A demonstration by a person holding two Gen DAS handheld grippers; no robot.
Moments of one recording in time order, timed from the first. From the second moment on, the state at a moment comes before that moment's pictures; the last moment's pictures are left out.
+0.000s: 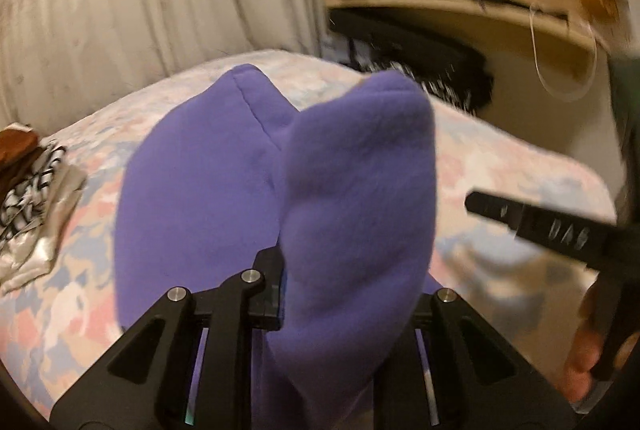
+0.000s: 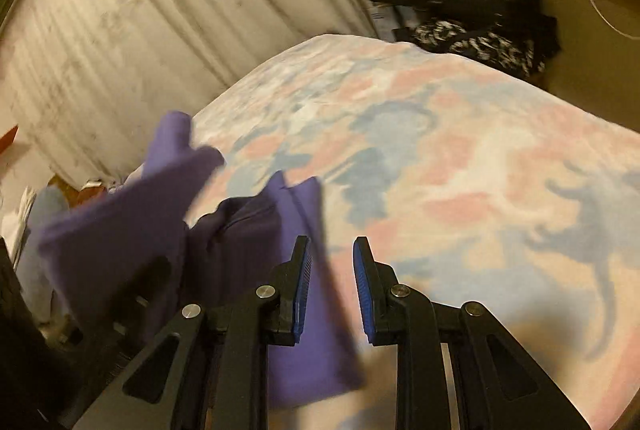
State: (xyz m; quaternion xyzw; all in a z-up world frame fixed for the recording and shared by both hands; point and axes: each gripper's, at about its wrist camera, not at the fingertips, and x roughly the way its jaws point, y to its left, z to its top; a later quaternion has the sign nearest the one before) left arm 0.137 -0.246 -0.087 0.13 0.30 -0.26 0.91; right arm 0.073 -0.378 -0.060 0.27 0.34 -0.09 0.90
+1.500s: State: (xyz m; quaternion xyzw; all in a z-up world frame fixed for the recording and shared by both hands) left arm 0.175 -0.122 -0.045 0.03 0.43 -0.26 0.86; right arm 0.096 -0.384 -0.016 0.26 0.40 0.09 0.88
